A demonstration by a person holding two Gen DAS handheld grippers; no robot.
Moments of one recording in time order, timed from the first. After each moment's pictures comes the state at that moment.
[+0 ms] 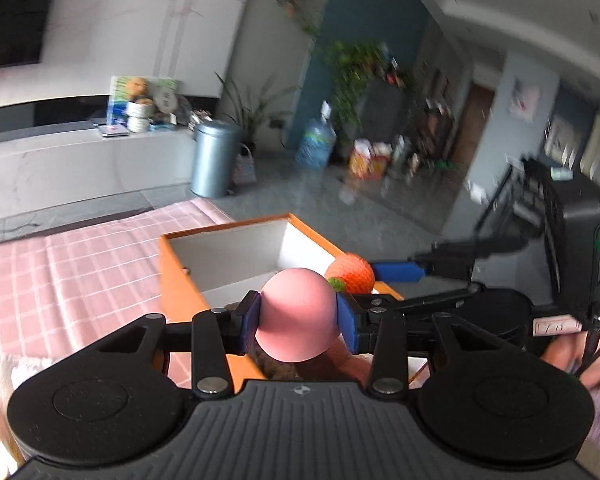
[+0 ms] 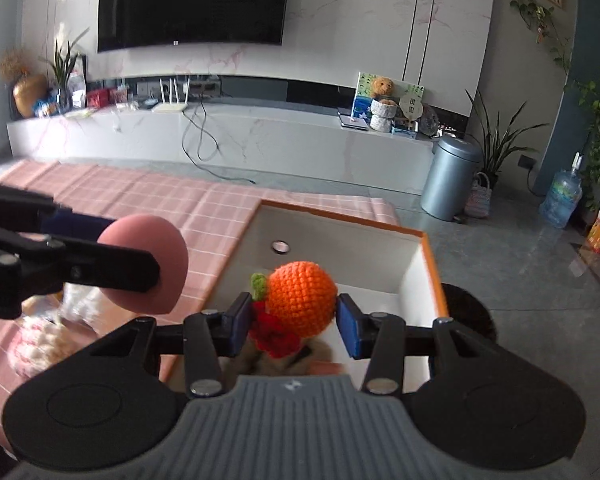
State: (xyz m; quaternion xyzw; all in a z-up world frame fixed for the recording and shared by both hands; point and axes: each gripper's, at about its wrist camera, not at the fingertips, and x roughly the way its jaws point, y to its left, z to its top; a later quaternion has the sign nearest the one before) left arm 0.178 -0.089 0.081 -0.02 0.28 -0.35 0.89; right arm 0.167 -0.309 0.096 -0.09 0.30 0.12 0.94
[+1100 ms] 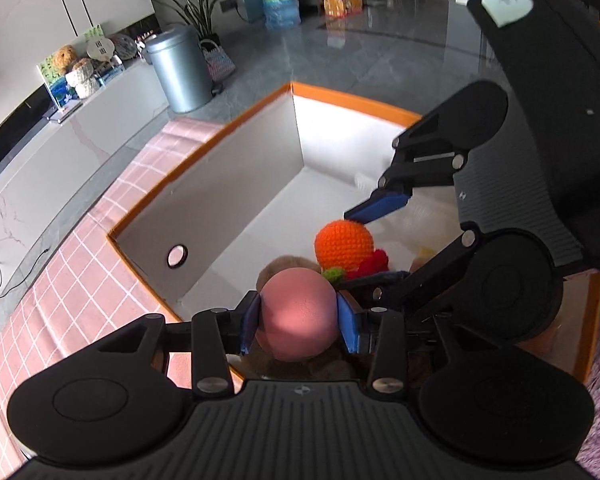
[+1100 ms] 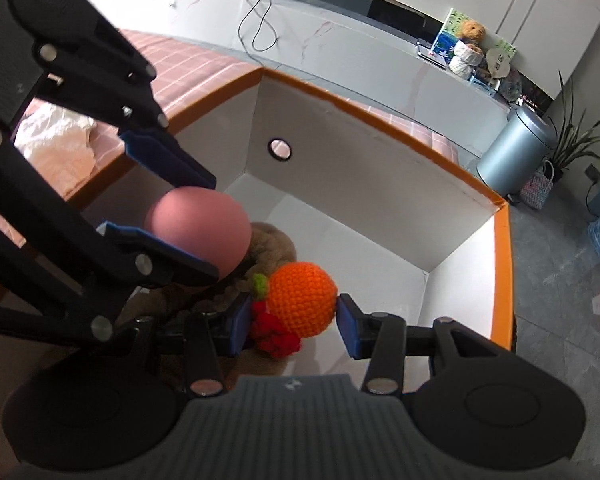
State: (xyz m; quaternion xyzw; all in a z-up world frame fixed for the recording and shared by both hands) left arm 0.269 -0.173 -0.002 0.25 0.39 -0.34 0.82; right arm 0.307 -0.316 0.009 -0.22 0.41 0.20 0.86
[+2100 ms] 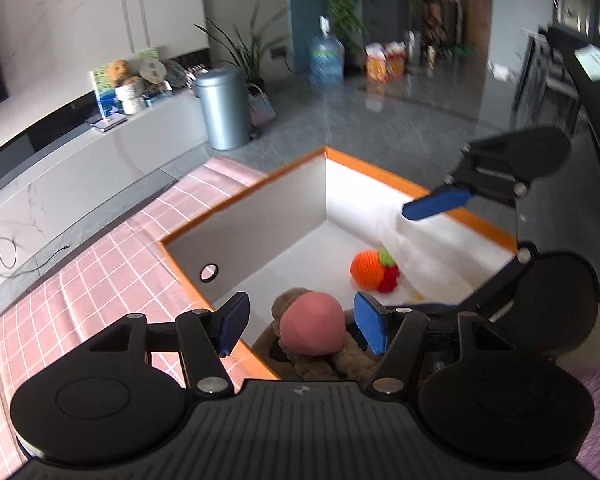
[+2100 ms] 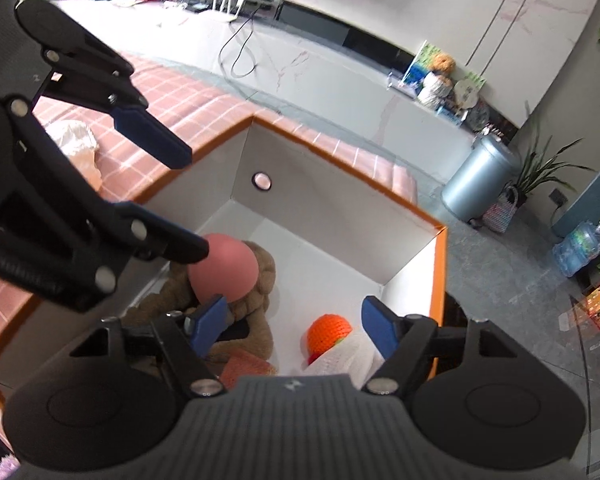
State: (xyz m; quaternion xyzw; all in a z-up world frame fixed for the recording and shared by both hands) left arm 0.240 -0.141 0.038 0.15 0.33 -0.31 0.88; right arm 0.258 -0.321 0.041 -0.24 0.36 0.17 0.89
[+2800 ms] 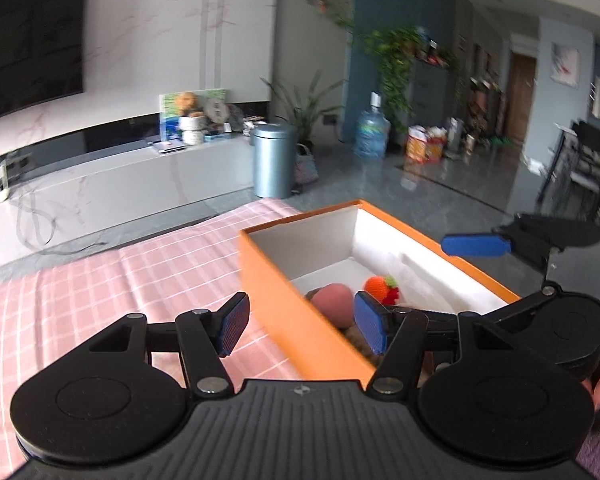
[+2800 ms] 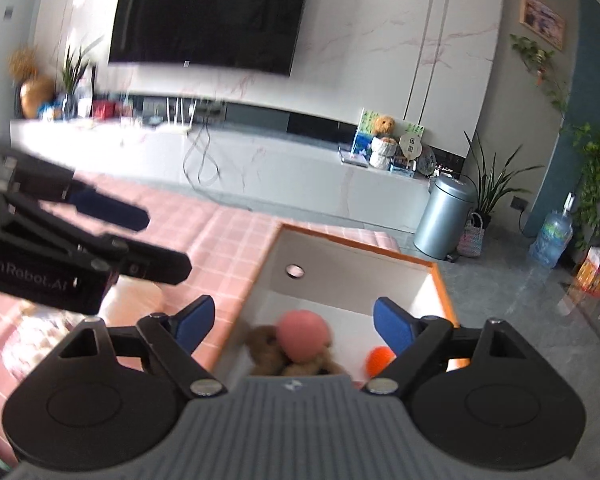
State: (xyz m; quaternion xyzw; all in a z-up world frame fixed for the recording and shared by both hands) left arm 0.159 -0.053 0.063 0.04 0.26 -0.25 0.93; right arm 0.152 -0.276 0.082 -0.11 0.24 0.11 0.96
